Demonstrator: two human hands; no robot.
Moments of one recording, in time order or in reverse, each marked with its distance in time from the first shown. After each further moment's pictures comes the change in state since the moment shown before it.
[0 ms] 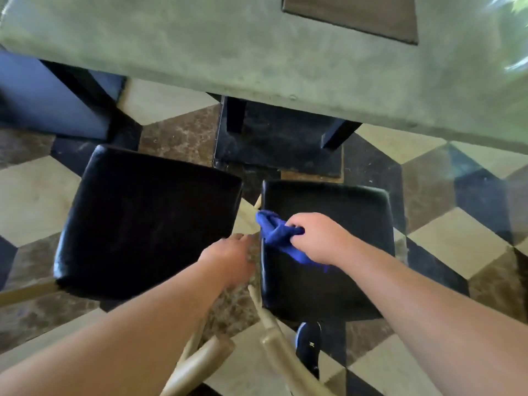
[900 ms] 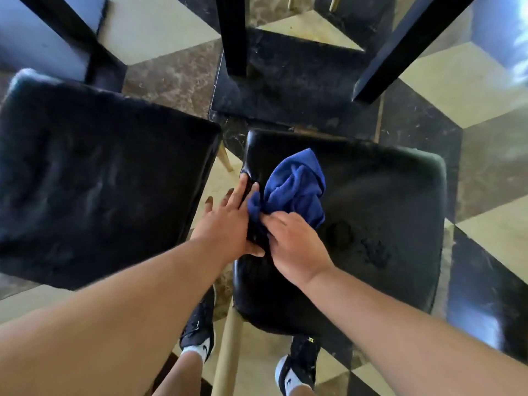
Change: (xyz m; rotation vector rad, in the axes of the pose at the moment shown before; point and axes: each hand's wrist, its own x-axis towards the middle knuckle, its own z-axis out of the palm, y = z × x) left_hand 0.145 0.028 0.095 0.177 0.189 -0.088; right_hand 0.122 0.141 0.167 -0.001 0.326 -0.480
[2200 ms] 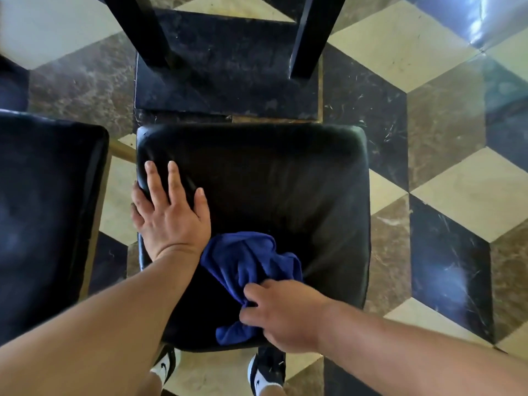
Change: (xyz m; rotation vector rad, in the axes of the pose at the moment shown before) left_hand 0.066 0.099 0.045 -0.224 0.506 -0.454; right_hand -0.121 0.102 -0.053 -0.050 -0.664 -0.352
